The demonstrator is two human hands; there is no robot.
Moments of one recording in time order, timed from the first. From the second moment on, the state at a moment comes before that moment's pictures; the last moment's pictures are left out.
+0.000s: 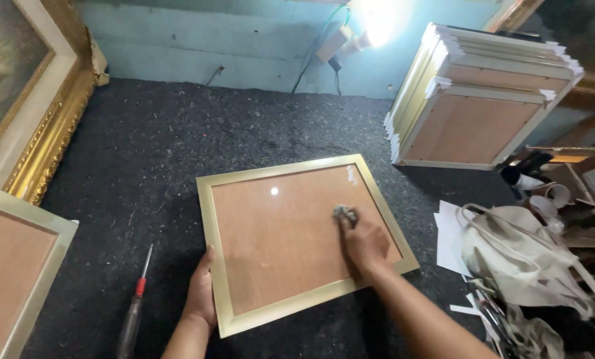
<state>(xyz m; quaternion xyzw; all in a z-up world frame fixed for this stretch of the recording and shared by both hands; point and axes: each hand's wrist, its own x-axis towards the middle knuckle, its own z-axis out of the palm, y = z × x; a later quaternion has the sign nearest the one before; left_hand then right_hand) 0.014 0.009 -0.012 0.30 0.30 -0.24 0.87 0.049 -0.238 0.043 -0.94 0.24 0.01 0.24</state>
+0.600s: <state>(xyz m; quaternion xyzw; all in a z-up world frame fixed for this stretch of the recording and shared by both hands) -0.024 -0.015 -0.009 0.72 0.25 0.03 0.64 -0.057 -0.257 -0.002 -0.97 0.06 -0.11 0.19</state>
